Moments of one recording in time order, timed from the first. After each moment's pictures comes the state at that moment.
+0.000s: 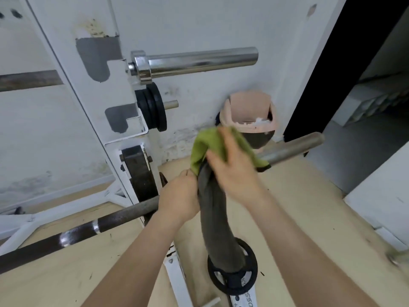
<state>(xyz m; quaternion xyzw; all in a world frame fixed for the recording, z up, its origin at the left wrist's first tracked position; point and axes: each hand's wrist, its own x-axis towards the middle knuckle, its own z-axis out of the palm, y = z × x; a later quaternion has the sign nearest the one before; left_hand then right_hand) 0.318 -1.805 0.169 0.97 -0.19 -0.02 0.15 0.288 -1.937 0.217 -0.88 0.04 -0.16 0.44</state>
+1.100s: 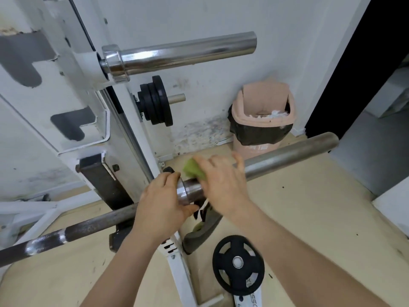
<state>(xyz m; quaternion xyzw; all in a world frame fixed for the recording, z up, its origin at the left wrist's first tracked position) 0.310 -1.826 0.160 0.98 -0.11 0.00 0.18 0.321 -1.989 0.155 -0.97 -0.05 -0.16 0.17</state>
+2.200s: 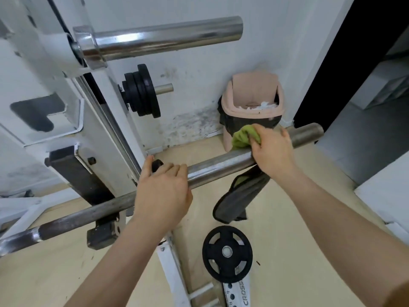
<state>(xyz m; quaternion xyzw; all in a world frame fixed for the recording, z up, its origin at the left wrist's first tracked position) 0.305 -1.862 0.175 0.97 -0.23 0.10 -0.03 0.354 -2.128 0.148 -0.97 0.09 -0.19 0.11</state>
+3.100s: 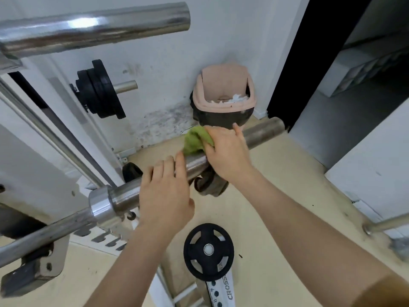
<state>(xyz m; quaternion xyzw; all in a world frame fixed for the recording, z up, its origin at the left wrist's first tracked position) 0.316 -1.960 0.164 0.98 -0.19 0.00 0.01 0.356 -2.130 0.143 -0.96 0.03 -0.22 0.16</state>
